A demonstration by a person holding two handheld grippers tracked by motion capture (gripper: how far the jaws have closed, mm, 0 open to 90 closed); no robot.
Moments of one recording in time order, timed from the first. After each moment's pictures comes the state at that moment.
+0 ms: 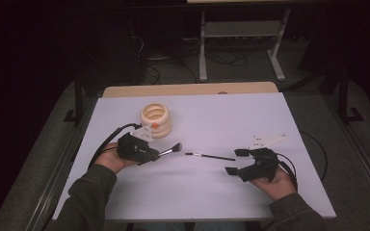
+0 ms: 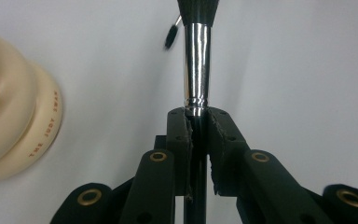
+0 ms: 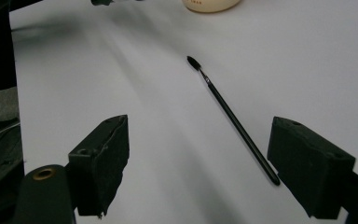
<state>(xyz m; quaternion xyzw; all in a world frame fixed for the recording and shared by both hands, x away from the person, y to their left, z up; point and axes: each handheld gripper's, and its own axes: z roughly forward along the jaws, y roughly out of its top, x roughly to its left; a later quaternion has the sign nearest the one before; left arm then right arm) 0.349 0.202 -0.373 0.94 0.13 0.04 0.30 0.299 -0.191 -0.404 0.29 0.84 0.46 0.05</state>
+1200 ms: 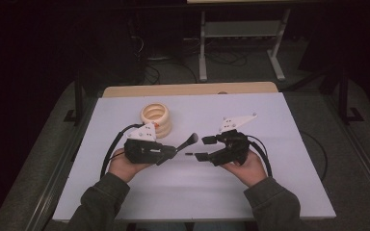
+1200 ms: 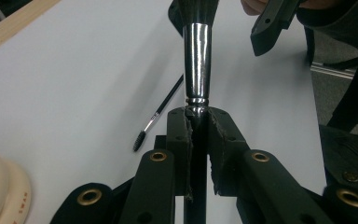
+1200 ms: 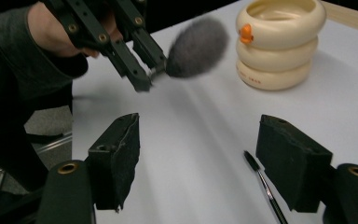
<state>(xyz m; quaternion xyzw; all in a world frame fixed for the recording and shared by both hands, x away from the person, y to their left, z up) 0.320 0.175 -0.350 0.88 0.13 0.05 0.45 0.327 -0.115 -0.360 0.23 0.83 0.51 0.00</state>
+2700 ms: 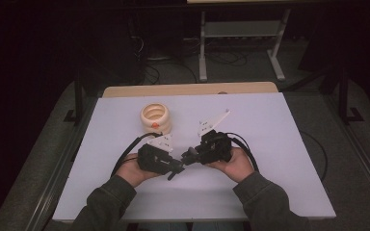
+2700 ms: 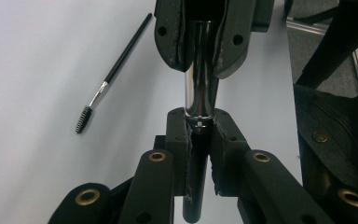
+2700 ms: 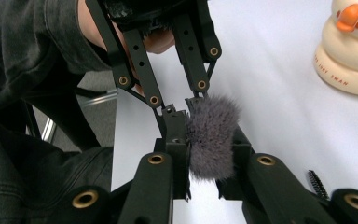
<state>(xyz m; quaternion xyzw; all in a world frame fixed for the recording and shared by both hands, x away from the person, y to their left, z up) 0.316 0.146 -0.370 0.92 0.10 -0.02 0.38 0.334 -0.072 -0.355 0.14 0.87 0.46 -0.08</state>
